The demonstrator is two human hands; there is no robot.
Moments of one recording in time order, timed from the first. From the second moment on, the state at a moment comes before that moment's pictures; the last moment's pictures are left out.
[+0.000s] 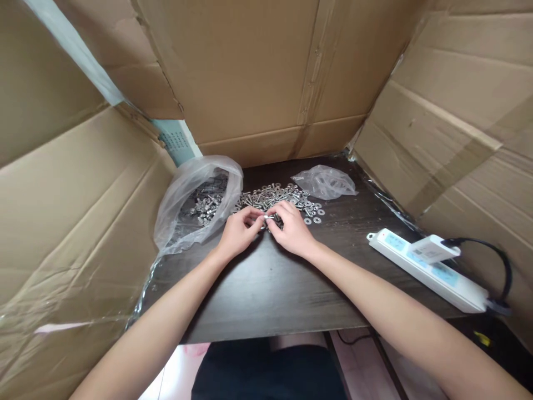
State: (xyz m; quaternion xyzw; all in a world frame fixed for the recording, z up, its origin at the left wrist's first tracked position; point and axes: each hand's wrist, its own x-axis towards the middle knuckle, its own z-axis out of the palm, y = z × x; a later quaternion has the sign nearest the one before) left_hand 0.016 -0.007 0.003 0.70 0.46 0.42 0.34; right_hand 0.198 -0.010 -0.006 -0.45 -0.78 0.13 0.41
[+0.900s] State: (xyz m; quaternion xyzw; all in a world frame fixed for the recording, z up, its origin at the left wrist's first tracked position) left_hand 0.014 -0.006 0.003 0.70 0.47 0.41 0.34; right_hand 0.195 -0.012 -0.007 -0.47 -0.78 0.13 0.39
